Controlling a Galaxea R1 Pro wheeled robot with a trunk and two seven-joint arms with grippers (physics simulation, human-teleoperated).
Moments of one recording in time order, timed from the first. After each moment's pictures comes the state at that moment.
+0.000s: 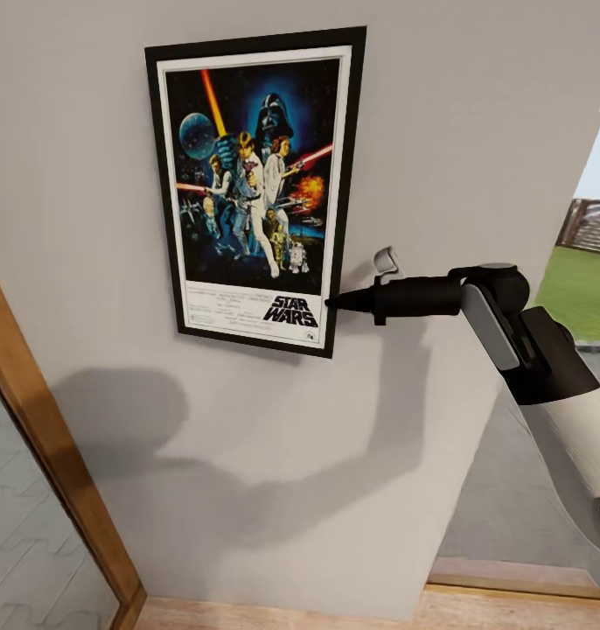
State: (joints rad) left arm 0.05 0.04 0.20 -0.50 -0.13 -0.10 -0.28; right arm -1.17 -0.30 0.37 -1.35 -0.52 0.85 1.02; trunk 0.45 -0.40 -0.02
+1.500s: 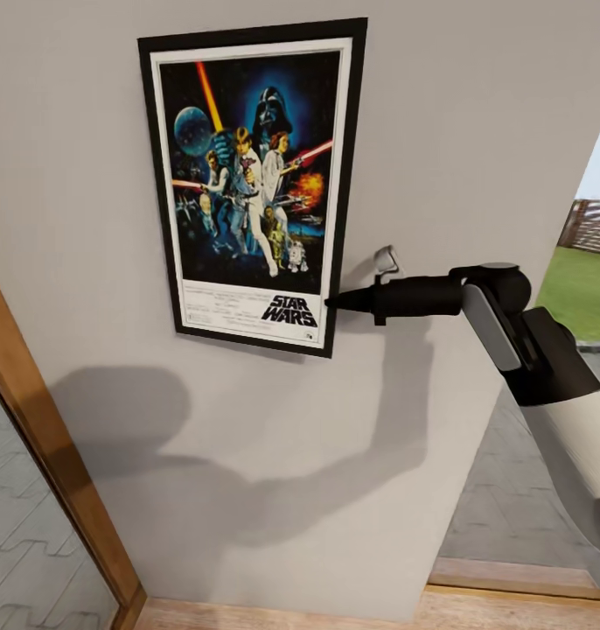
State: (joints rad) left arm 0.05 0.03 0.20 -0.54 -0.13 -0.12 -0.28; right arm -1.17 -0.30 0.37 -1.36 -0.52 0.85 1.02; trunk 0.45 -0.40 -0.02
